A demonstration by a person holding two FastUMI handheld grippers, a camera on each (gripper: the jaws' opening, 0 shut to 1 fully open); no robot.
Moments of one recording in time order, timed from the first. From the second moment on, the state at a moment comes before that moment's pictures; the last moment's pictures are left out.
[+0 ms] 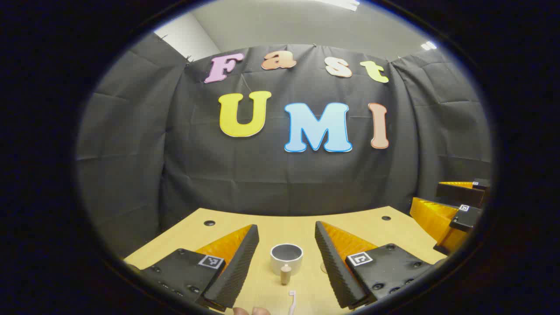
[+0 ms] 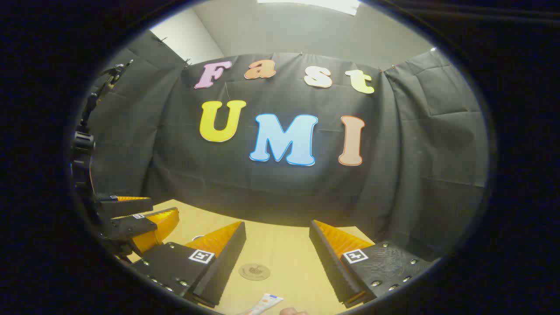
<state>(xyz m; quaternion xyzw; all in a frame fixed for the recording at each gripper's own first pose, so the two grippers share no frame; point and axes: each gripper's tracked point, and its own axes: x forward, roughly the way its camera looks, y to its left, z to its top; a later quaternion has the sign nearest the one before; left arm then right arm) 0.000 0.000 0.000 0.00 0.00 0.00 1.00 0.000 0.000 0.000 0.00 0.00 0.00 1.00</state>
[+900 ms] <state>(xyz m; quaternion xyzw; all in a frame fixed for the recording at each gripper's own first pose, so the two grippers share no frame) 0.006 -0.003 -0.021 0.00 0.03 -0.01 1.00 -0.001 -0.001 -0.017 0.01 0.03 0.01 1.00</state>
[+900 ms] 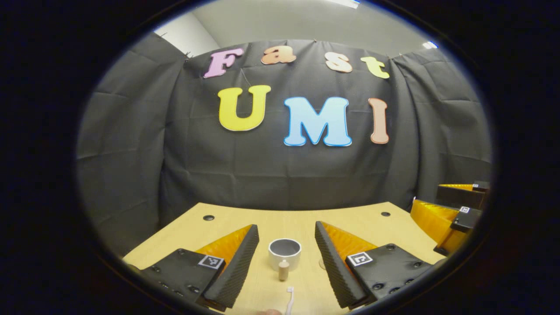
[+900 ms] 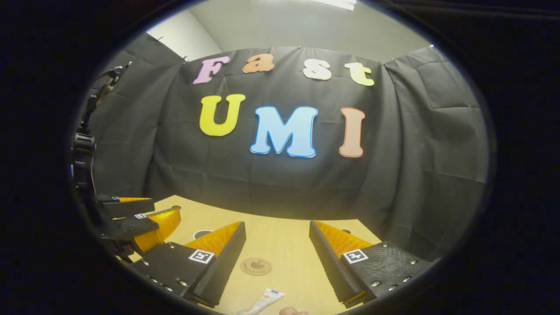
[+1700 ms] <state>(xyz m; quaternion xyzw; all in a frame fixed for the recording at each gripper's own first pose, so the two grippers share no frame) 0.006 0.000 -0.139 -0.02 0.25 -0.03 0.97 -0.008 0.009 -0.125 0.09 0.28 0.02 0.96</state>
